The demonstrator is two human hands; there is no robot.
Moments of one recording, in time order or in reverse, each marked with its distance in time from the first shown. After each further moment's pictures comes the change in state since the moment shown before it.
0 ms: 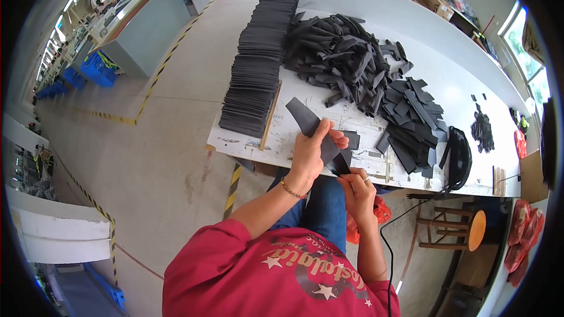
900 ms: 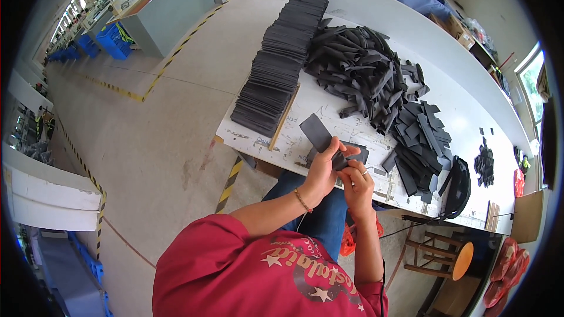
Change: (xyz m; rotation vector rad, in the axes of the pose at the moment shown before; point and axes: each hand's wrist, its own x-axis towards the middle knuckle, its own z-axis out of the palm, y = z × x) left_hand 0.003 -0.035 -0.031 -0.161 -0.068 -0.096; right_hand 0.044 0.016 0.025 0.030 -0.065 -0.161
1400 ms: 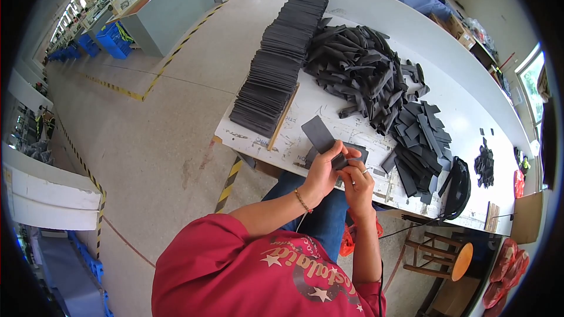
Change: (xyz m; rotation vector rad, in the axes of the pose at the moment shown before) left_hand 0.000 0.000 0.004 -0.001 -0.009 -0.029; right_hand 0.002 0.007 -0.001 0.039 -0.042 0.057
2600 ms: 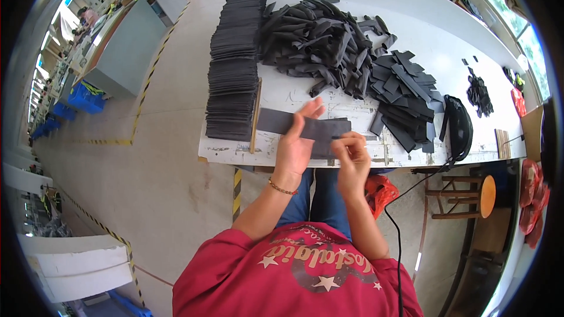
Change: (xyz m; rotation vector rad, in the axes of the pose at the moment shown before) left_hand 0.019 0.033 0.002 0.154 -0.227 0.082; right_hand -0.005 -0.016 0.017 0.630 0.581 0.500
